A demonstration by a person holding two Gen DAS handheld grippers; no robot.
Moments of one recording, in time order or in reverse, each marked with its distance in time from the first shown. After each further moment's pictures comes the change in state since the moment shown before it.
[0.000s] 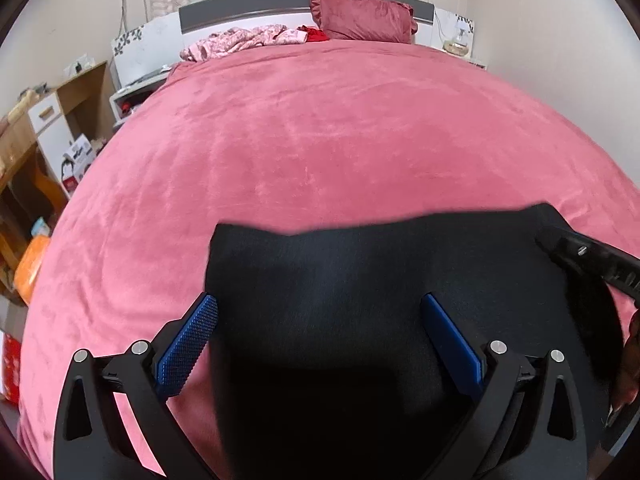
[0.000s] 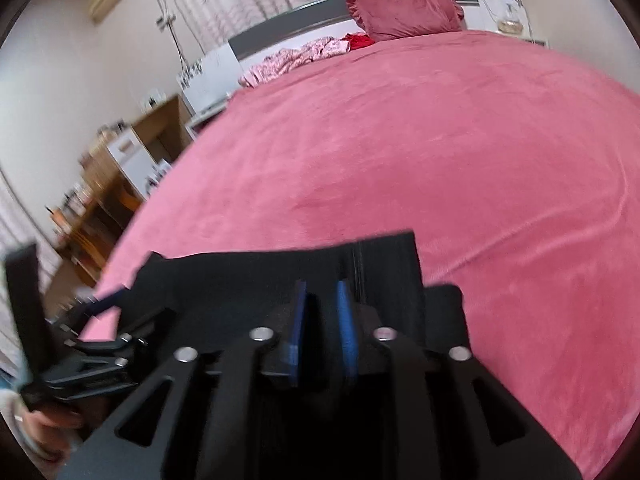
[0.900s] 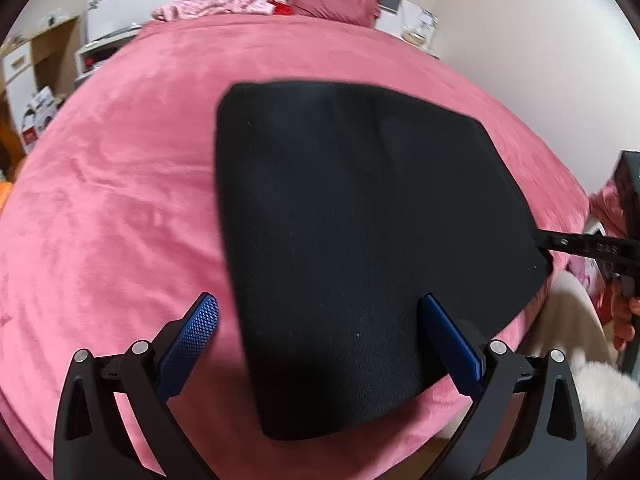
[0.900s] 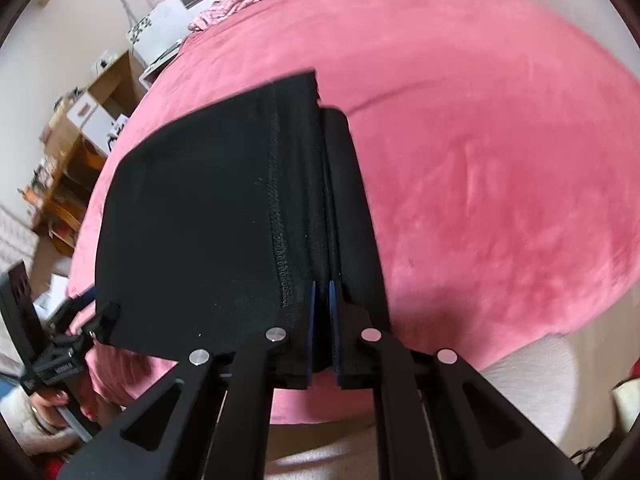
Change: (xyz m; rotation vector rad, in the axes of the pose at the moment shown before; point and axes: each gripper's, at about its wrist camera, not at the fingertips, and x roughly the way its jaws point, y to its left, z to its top) left arm -0.069 0.011 -0.102 -0.040 0.097 -0.259; right arm -0.068 -0.022 -0.062 0.114 0.274 -0.140
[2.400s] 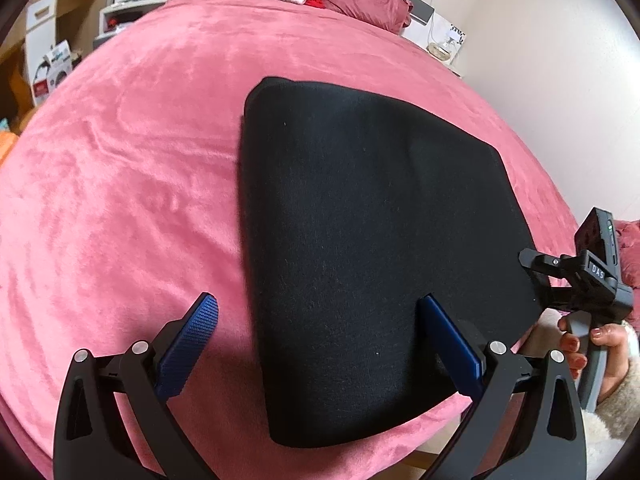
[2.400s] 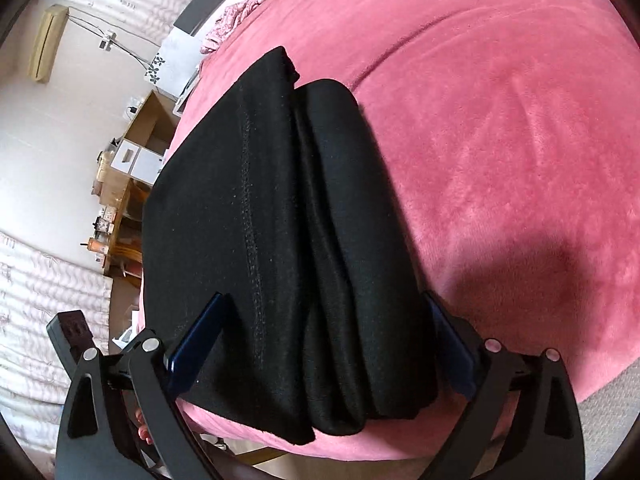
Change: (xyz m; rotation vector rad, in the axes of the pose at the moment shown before) left arm -0.004 0.024 0.010 -0.161 0.016 -0.028; right arm 0.016 -0.050 0.003 0.182 0.047 0.305
